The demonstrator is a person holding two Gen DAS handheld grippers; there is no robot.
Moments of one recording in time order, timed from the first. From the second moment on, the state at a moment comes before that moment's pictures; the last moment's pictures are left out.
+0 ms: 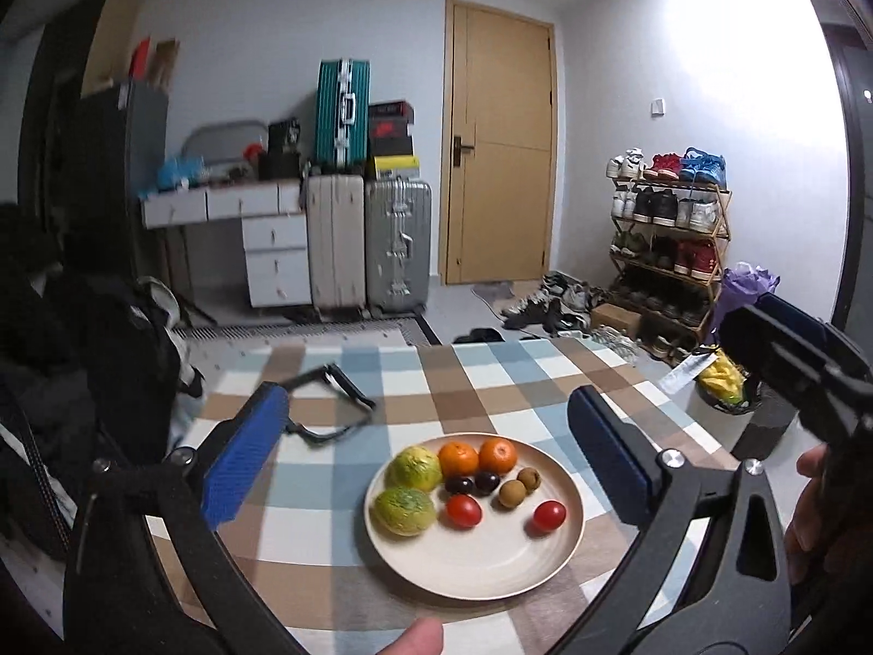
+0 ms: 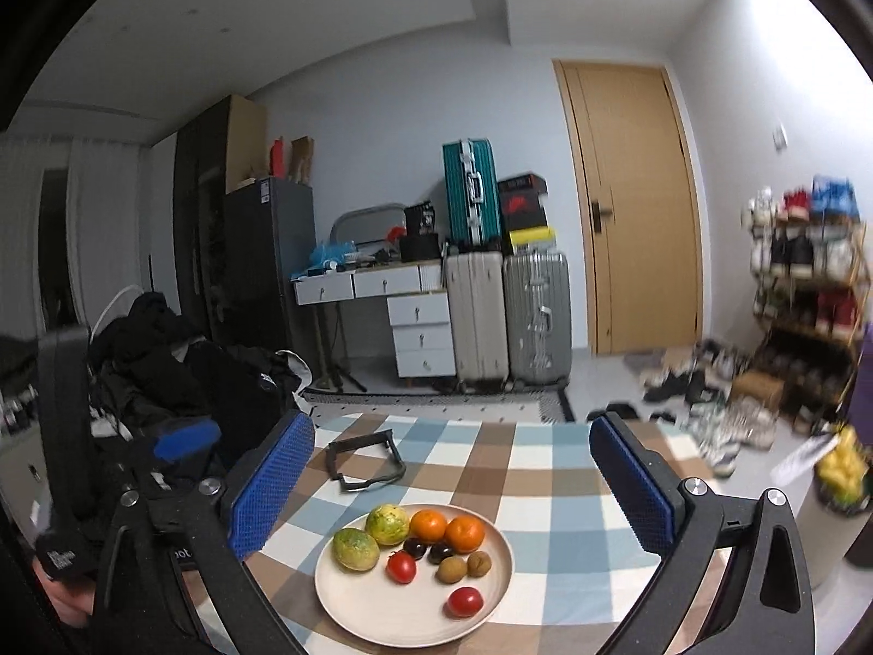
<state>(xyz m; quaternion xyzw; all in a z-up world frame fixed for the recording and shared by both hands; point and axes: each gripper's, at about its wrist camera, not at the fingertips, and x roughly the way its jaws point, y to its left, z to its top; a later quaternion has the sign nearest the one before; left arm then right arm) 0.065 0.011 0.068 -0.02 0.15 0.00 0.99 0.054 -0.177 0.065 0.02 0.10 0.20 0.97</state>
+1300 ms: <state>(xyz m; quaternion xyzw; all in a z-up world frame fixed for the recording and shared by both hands) 0.075 0.029 -0.053 -0.03 0.20 0.02 0.98 0.055 -0.175 -0.056 0.00 0.17 0.14 0.98</state>
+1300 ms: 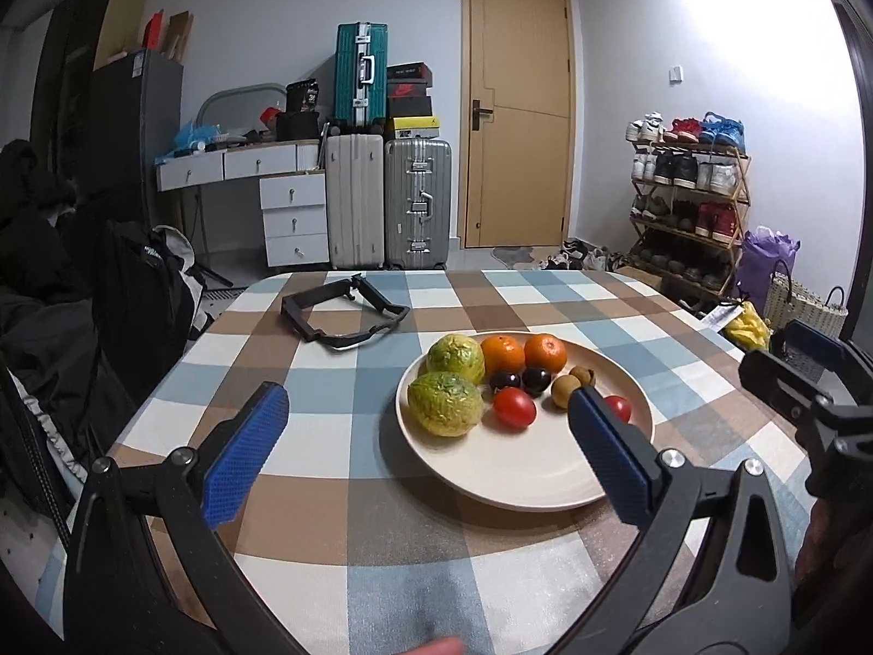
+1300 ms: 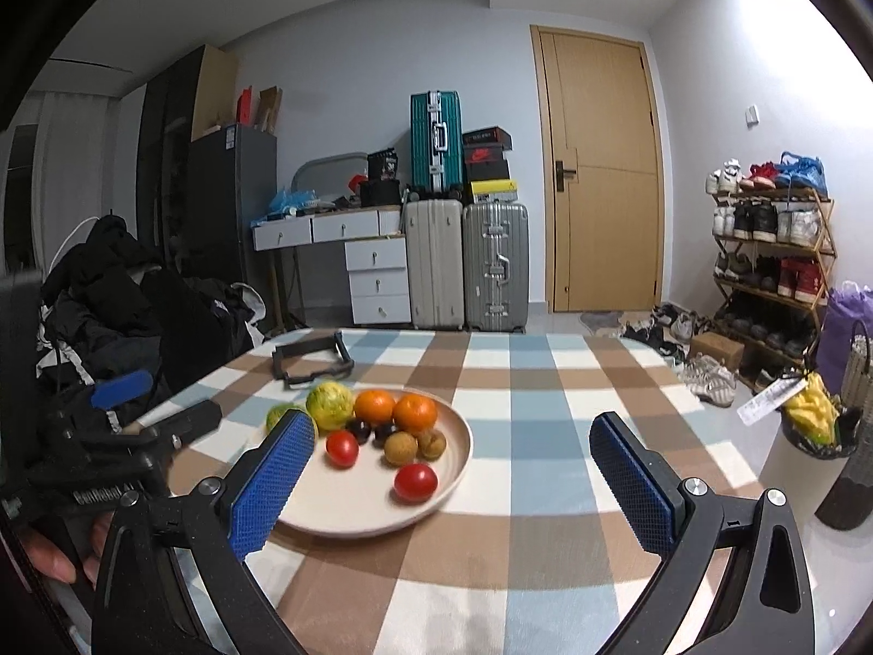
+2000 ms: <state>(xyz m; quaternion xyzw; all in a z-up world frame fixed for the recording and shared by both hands) 0.083 0.027 -0.059 -0.03 0.19 0.01 0.98 0.052 -0.169 -0.056 -0.02 0.16 0.14 0.98</state>
